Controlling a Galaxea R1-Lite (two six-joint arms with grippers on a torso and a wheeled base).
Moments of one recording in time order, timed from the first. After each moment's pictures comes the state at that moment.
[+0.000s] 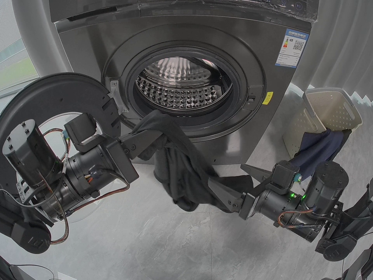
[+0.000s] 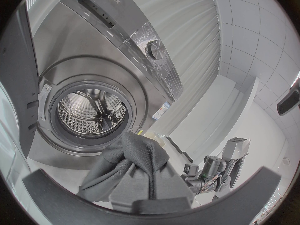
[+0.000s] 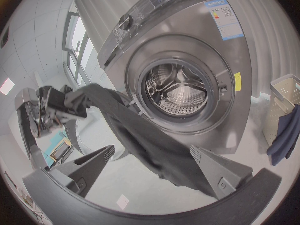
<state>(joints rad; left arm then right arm) -0.62 1.56 -0.51 -1.29 -0.27 -0.44 0.80 1.78 -0.40 -1.37 -0.12 0.21</state>
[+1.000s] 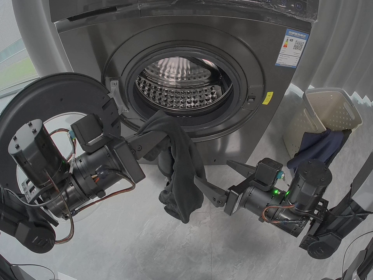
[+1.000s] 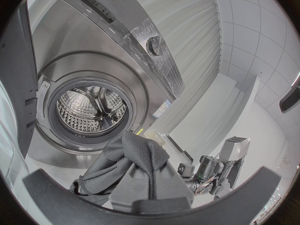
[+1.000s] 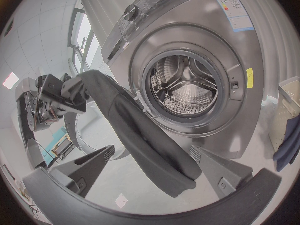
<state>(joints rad) -0.63 1.59 -0.53 -1.29 -0.26 -0.43 0.79 1.90 -0.49 -1.43 -0.06 0.18</state>
